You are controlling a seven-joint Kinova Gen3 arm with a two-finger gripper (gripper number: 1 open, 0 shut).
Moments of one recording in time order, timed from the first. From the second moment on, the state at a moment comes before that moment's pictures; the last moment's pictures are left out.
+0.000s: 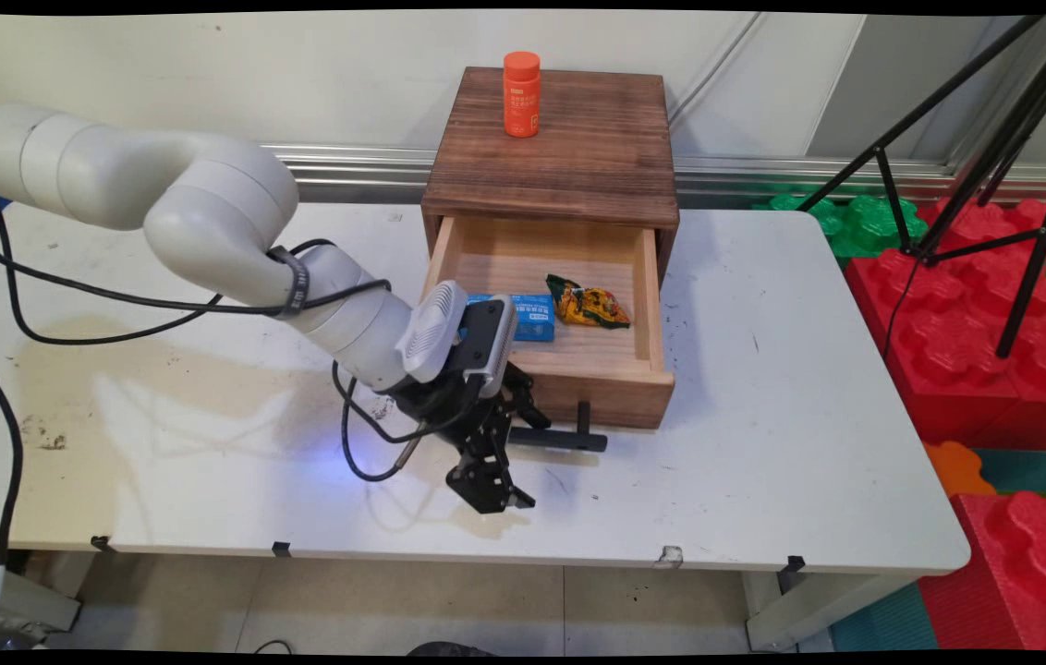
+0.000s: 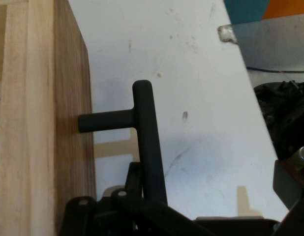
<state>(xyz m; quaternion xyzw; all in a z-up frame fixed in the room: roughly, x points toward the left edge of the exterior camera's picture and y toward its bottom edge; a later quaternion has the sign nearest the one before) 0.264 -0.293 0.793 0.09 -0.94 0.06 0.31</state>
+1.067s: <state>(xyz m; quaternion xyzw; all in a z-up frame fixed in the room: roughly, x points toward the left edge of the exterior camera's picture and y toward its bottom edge) 0.257 -0.270 0.795 0.08 -0.94 0.05 0.32</state>
